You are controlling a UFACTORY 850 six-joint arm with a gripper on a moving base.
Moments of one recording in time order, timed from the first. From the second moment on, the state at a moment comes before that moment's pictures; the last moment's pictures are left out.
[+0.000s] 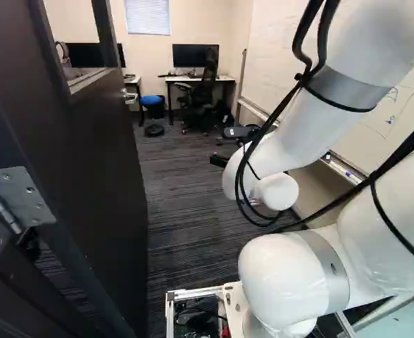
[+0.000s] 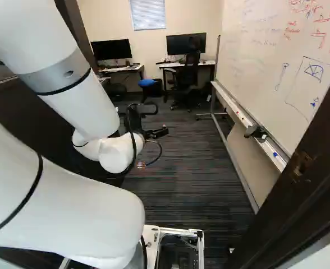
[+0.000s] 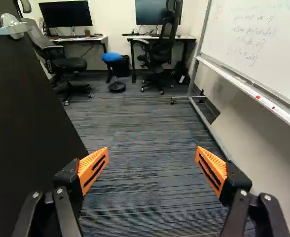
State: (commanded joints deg) arm 0.0 16.0 -5.0 0.0 50.0 0.0
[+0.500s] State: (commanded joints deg) arm 0.0 16.0 -5.0 0.0 50.0 0.0
